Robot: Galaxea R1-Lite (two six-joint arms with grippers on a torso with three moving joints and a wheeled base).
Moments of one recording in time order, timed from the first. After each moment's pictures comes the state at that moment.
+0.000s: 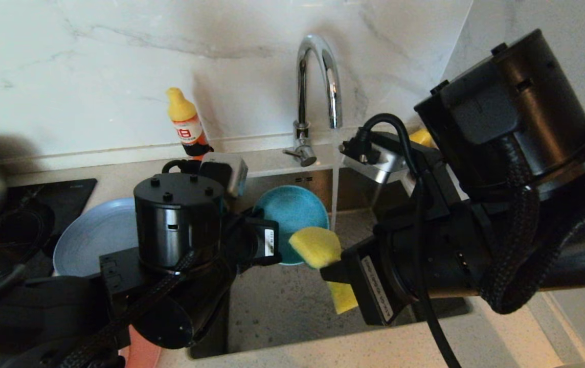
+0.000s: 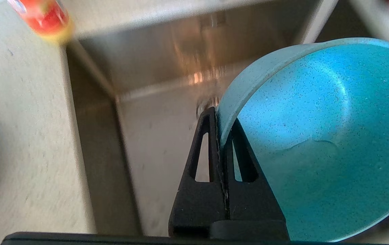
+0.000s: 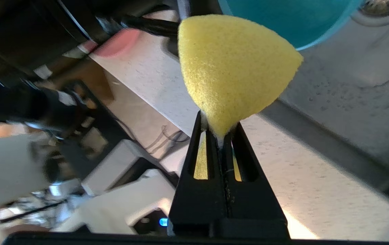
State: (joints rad) left arm -0.83 1.67 -0.80 -0.68 0.61 -0.10; right arm 0.96 1.65 -1.54 0.52 -0.01 0.35
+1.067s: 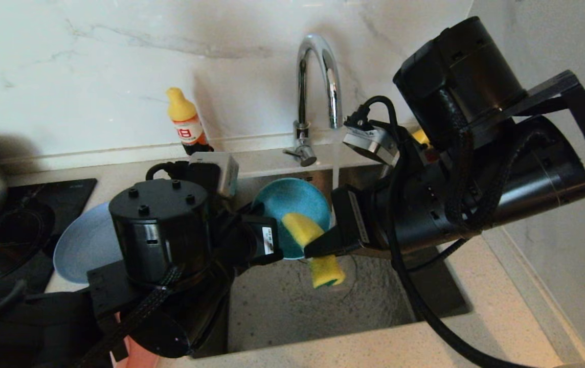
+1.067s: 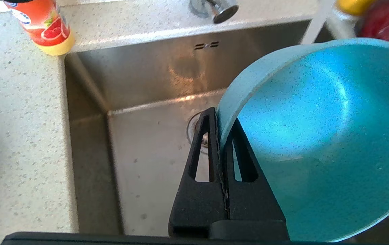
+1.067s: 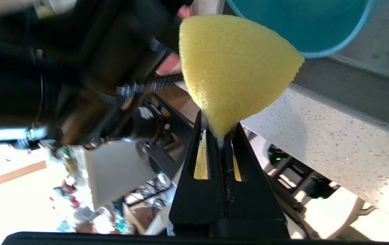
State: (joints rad) left arm -0.84 1.66 -0.73 -0.84 0.62 -0.11; right arm 0.82 1.75 -1.72 0.61 0.28 0.63
